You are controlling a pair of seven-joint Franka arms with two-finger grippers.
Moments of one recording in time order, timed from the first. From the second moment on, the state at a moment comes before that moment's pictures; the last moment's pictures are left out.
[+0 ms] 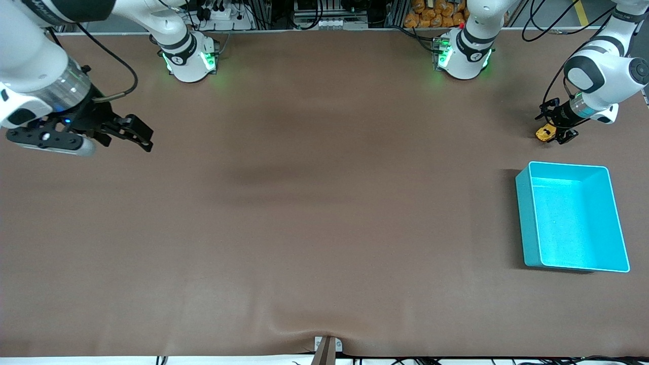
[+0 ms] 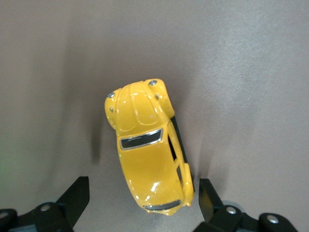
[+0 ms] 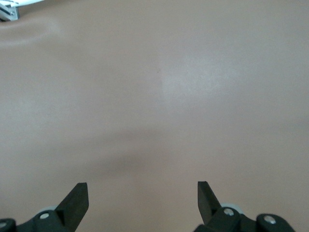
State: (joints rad) left arm 0.69 0.15 -0.01 -2.69 -0.01 2.75 -1.22; right arm 0.20 0.00 -0.01 -1.60 0.02 1.67 0.37
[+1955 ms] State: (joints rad) left arm 0.66 0.02 -0.04 -2.58 -0.01 2.52 -1.14; right arm 0.04 -0.01 -0.01 -1.53 0.03 1.54 0.26
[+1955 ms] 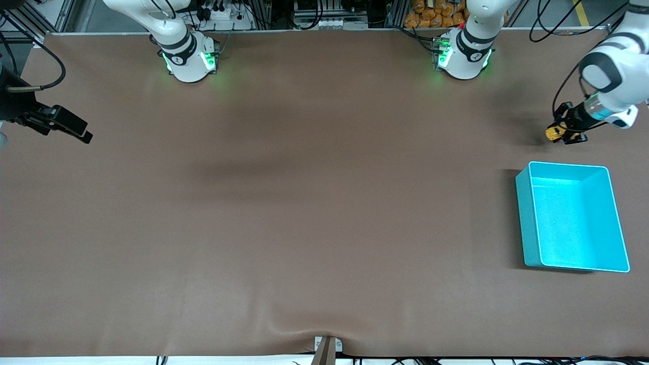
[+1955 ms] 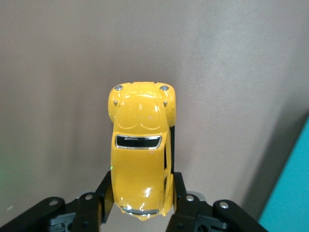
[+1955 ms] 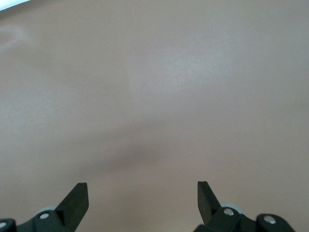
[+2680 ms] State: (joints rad) left arm 0.64 -0.05 -0.17 -2.28 -0.01 2.22 -1.01; right arm 0.04 -0.01 -0.01 -1.53 0.03 1.52 0.24
